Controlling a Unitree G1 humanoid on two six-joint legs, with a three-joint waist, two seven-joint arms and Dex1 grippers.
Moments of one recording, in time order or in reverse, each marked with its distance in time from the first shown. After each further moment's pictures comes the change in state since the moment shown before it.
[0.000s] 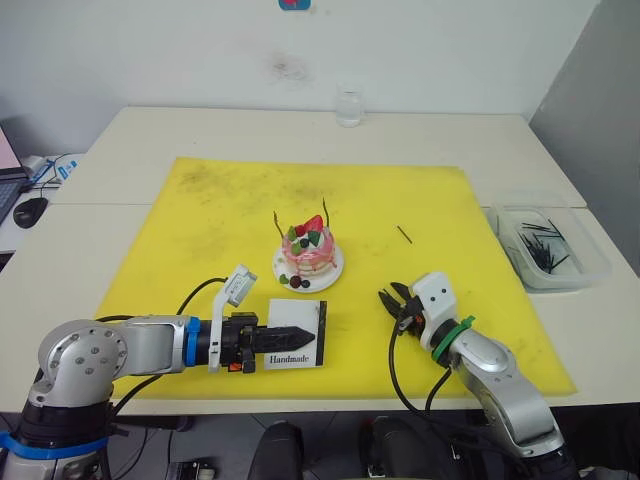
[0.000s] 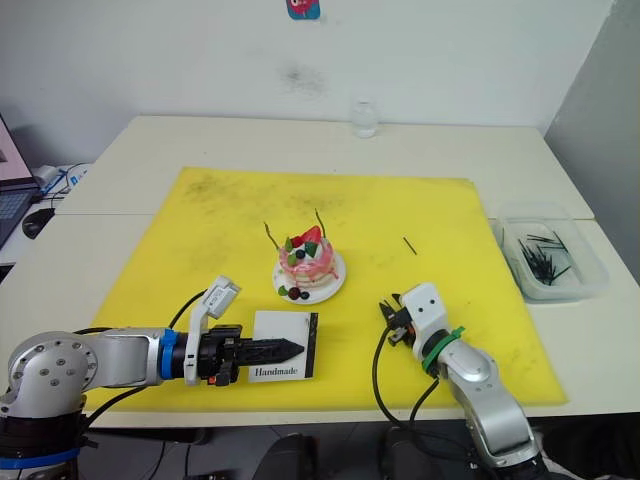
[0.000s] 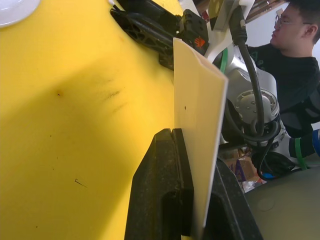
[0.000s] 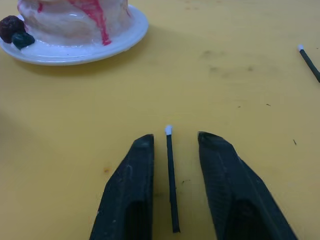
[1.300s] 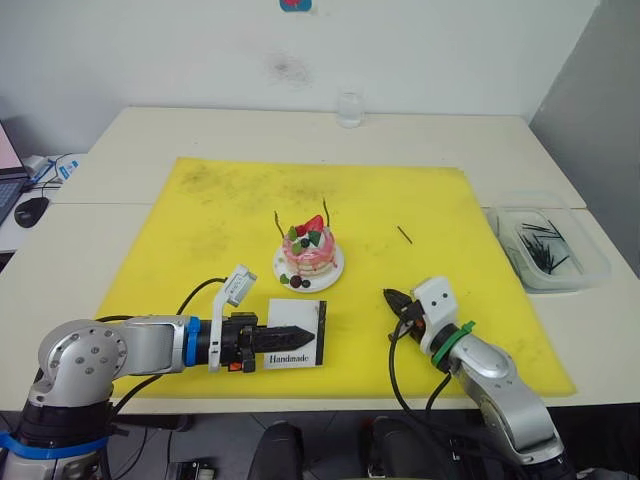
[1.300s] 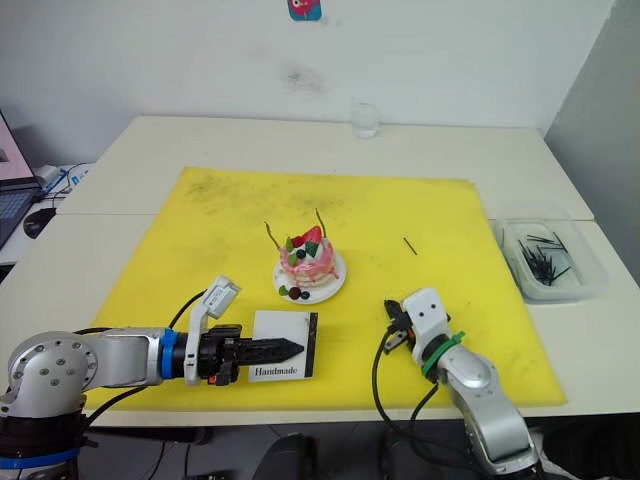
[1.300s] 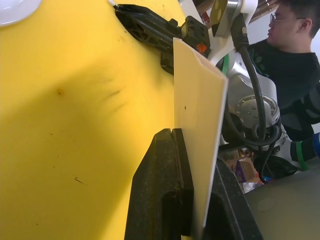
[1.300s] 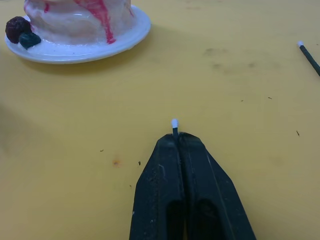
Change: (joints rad) left arm -0.012 -0.002 0.000 0.005 -0.005 0.000 0.018; right arm 0.029 0.020 -0.006 -0.016 0.010 -0.006 -0.001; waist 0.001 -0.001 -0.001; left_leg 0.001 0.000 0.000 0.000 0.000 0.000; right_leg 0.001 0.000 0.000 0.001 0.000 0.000
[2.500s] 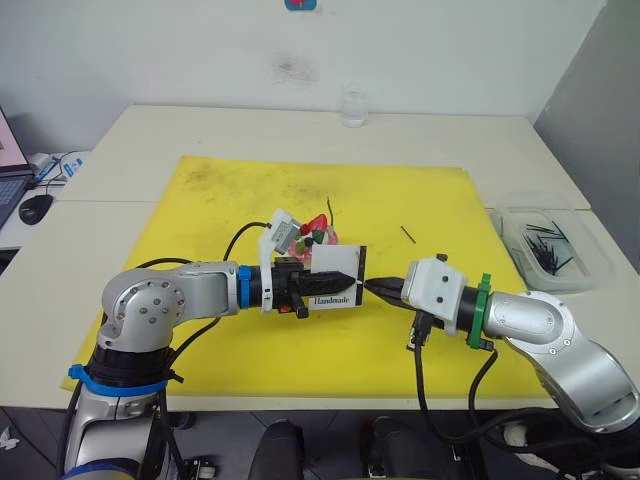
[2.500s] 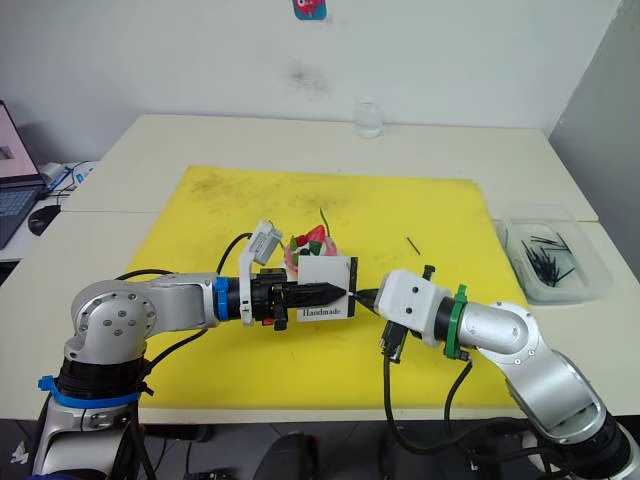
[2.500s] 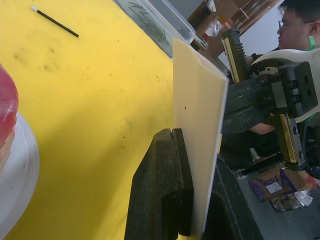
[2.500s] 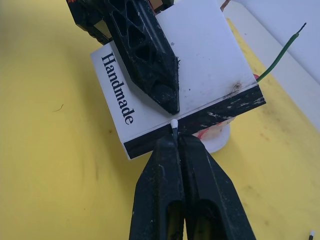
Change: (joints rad) left arm -0.304 -0.176 -0.136 0.049 0.184 -0.111 0.047; right arm -0.296 -0.428 0.067 -0.313 0.077 0.108 0.324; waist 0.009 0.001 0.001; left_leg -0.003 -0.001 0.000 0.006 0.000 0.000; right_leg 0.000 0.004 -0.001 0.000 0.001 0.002
